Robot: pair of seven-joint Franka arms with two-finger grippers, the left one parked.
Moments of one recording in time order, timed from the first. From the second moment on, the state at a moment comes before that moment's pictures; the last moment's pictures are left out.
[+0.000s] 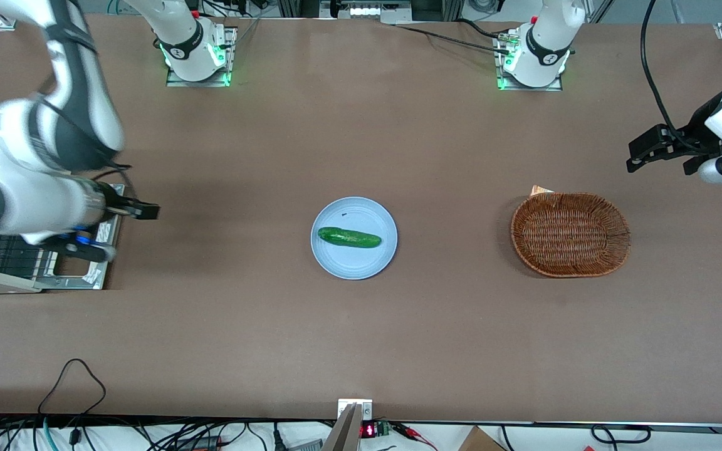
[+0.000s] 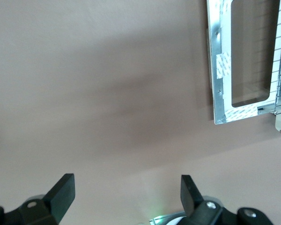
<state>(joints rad) 0.07 0.36 0.01 -1.46 0.02 1.51 0.34</state>
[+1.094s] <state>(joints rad) 0.02 0.02 0.01 -1.66 0.08 1.64 0.02</state>
